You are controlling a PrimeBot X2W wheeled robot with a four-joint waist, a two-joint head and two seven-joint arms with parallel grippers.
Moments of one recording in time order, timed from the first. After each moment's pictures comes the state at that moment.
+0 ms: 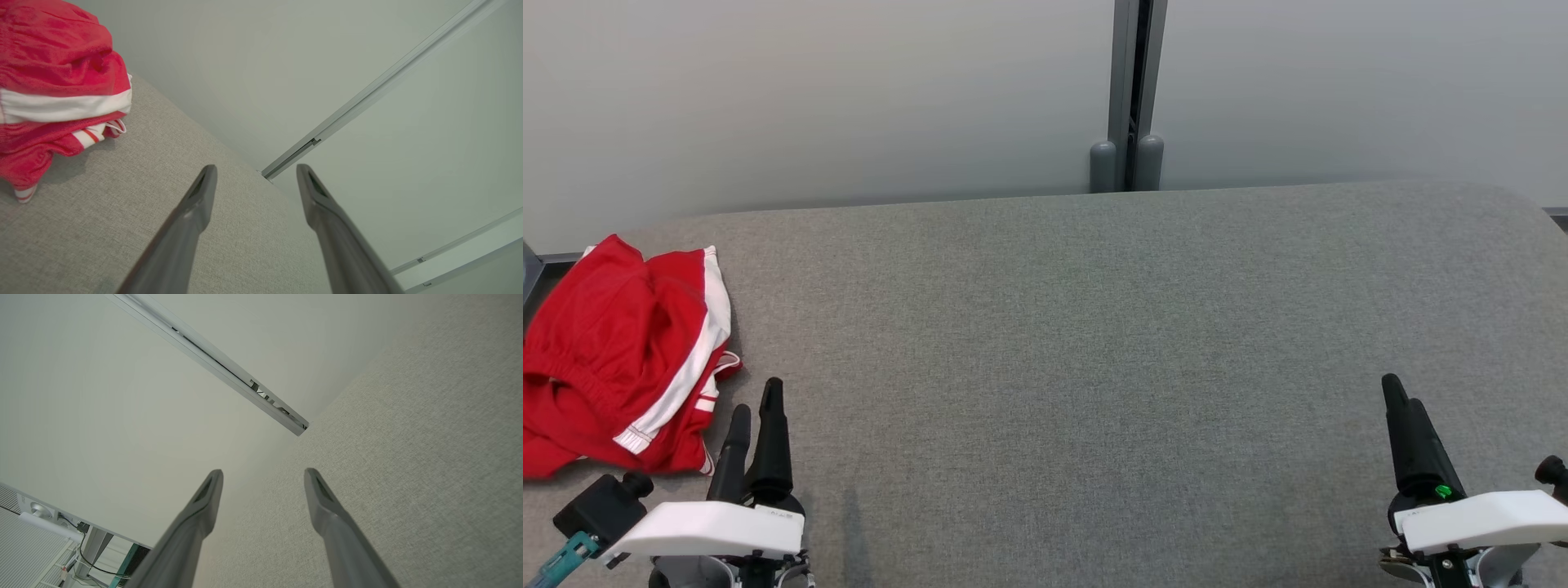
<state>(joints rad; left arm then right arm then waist) -0.04 0.04 0.05 0.20 -0.91 -0.07 -0.05 -0.04 -0.05 -0.02 0.17 1.01 0.13 -0.05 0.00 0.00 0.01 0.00</state>
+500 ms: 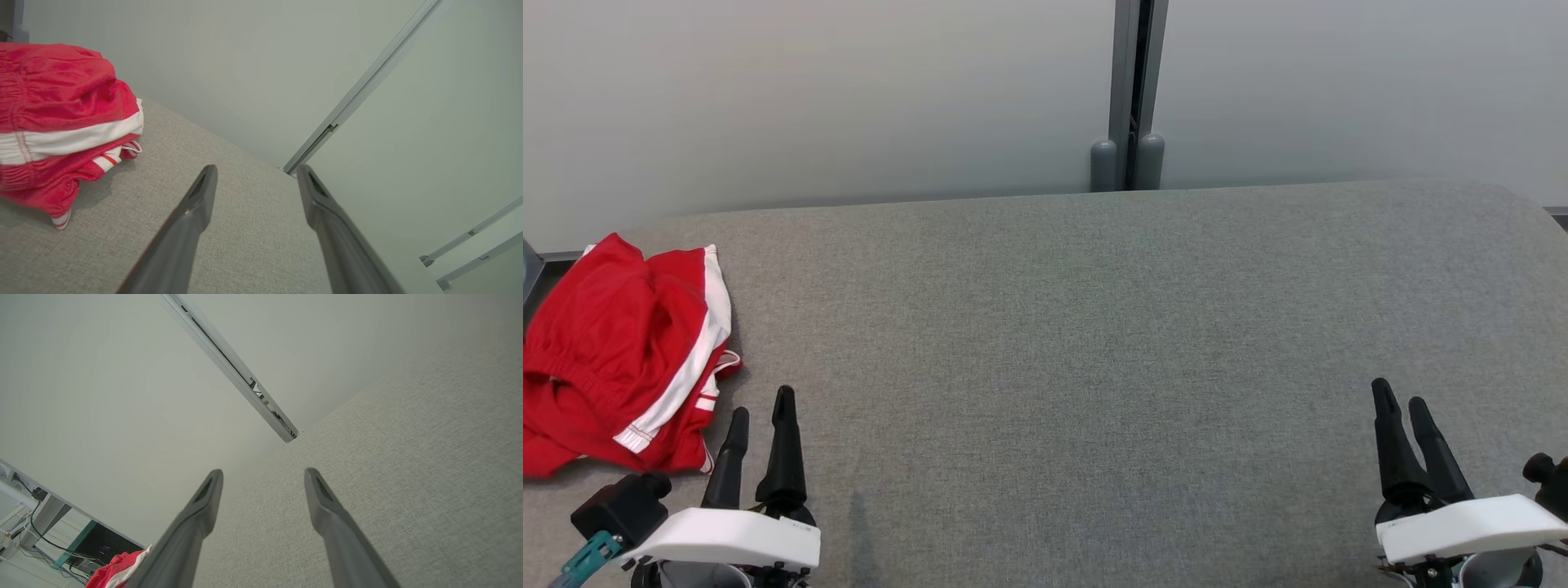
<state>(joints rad) -0.03 0.05 0.03 0.20 -0.71 -0.06 -0.10 -0.03 -0.05 -0.01 0.17 0.79 0.13 -0.10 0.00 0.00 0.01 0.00</state>
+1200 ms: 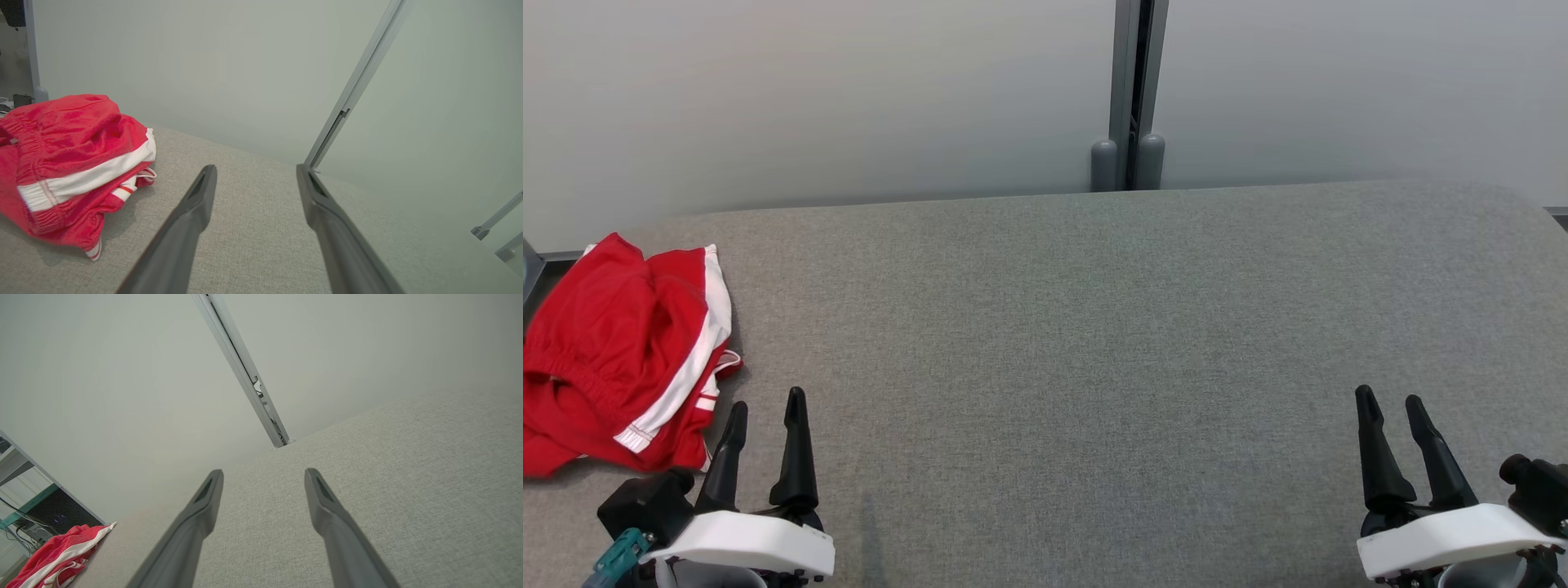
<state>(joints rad) -0.02 0.05 0.02 0.20 -0.47 -0.03 -0.16 -0.02 -0.04 0.01 0.17 0.56 0.13 -0.16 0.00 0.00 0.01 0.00</state>
